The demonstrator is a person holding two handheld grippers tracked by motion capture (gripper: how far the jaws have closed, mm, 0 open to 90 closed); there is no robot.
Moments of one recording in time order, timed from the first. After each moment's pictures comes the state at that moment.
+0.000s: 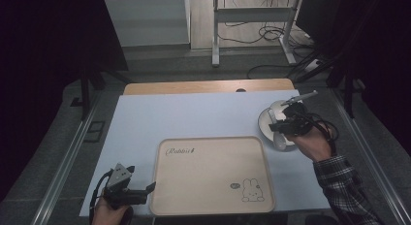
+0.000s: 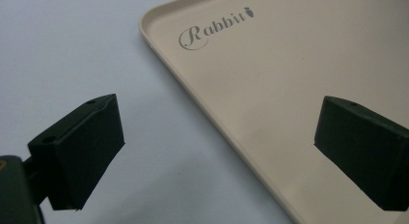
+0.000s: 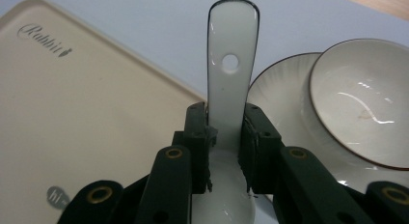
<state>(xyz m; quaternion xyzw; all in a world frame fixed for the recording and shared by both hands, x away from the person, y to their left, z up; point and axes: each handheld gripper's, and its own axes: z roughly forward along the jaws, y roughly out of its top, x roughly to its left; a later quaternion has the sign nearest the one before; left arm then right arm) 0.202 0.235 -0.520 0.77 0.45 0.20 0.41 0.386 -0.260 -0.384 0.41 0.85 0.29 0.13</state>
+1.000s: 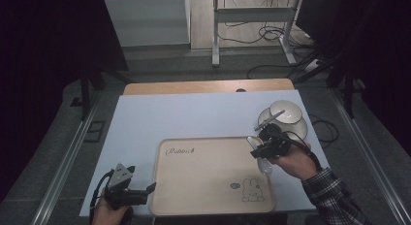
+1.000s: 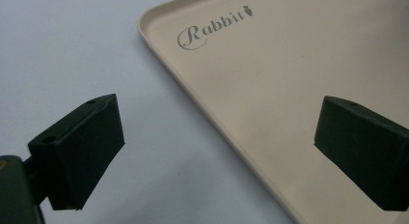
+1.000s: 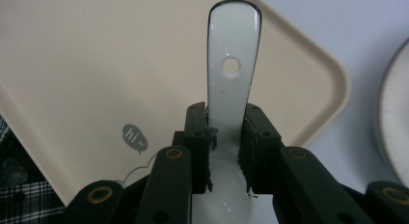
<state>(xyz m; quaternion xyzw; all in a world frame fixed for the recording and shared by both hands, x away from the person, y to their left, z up) 0.202 0.233 -0.519 0.77 0.45 0.20 0.41 0.344 -0.203 -0.415 0.34 0.91 0.22 0.04</state>
